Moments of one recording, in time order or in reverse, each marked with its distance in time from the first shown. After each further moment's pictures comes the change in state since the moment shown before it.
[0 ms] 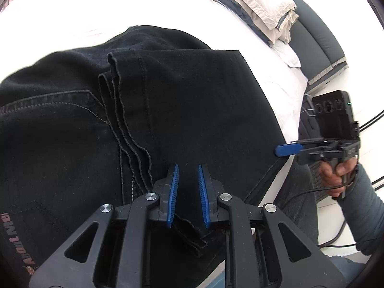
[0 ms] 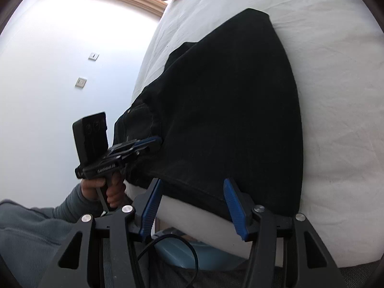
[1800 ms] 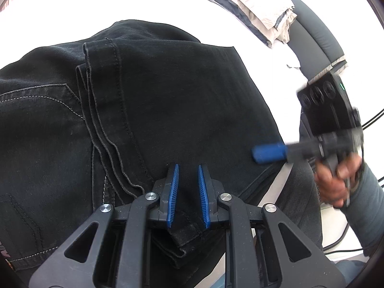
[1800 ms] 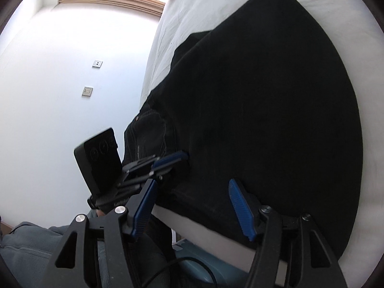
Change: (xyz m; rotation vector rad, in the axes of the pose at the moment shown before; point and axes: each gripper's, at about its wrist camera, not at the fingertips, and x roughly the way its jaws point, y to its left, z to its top) left arm 0.009 -0.005 -0.011 -0.002 -0.028 -0.026; right arm 0.058 0.006 0.017 0.096 0.023 0.090
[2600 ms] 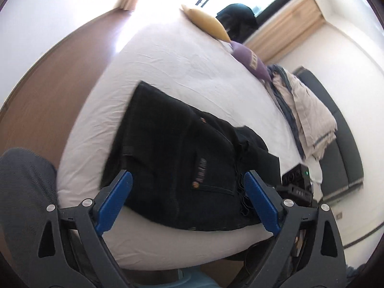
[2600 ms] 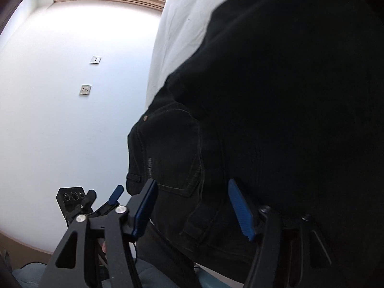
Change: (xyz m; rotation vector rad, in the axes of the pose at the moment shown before) left arm -0.248 0.113 -0.128 -0.577 -0.483 0.192; right arm 0.101 0.042 0.020 0.031 0.000 0.038
